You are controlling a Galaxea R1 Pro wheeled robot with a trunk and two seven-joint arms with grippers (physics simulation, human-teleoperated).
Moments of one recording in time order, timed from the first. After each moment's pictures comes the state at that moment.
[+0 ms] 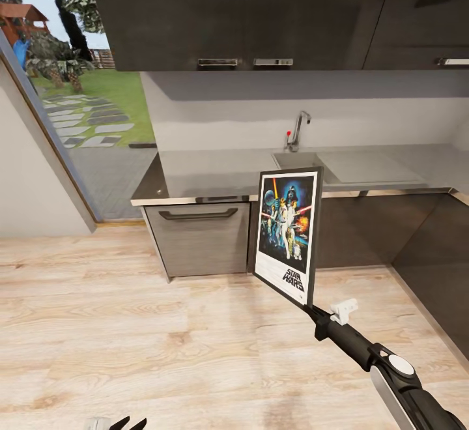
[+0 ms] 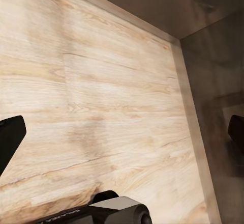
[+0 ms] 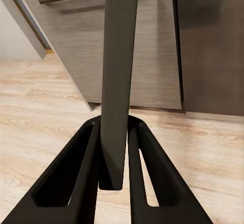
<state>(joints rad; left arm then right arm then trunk) -0.35 0.32 -1.18 -0.10 1.71 -0.32 -1.12 -0.25 -0.25 0.09 -1.19 -0.34 0.04 0.48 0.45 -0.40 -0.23</state>
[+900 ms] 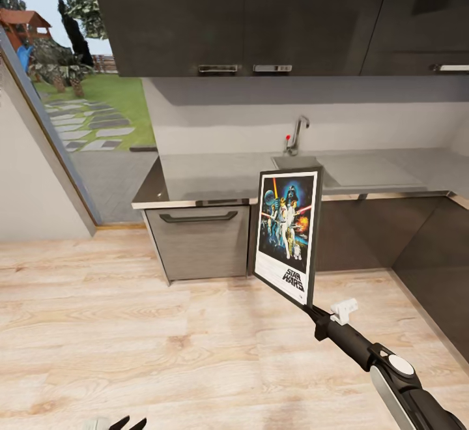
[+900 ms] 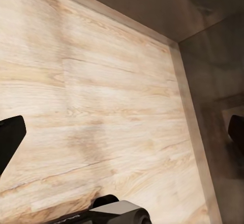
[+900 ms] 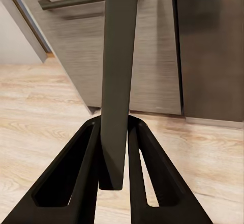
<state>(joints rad) -0.35 0.32 -1.18 -0.10 1.71 -0.32 -1.12 -0.25 -0.25 0.09 -1.19 -0.35 0.04 0.48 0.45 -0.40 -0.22</state>
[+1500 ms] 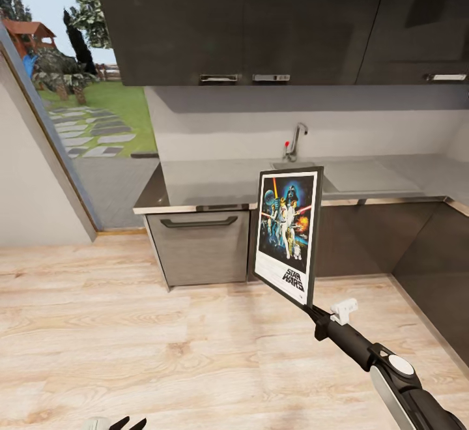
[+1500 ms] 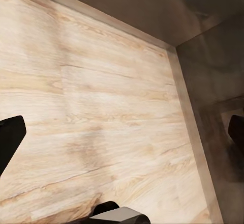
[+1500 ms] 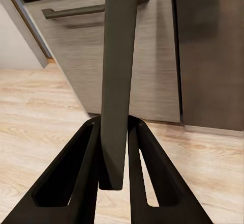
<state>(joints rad) -0.35 0.32 -1.18 -0.10 1.71 -0.32 -1.12 -0.25 -0.25 0.09 -1.19 -0.34 0.04 0.48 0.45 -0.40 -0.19</state>
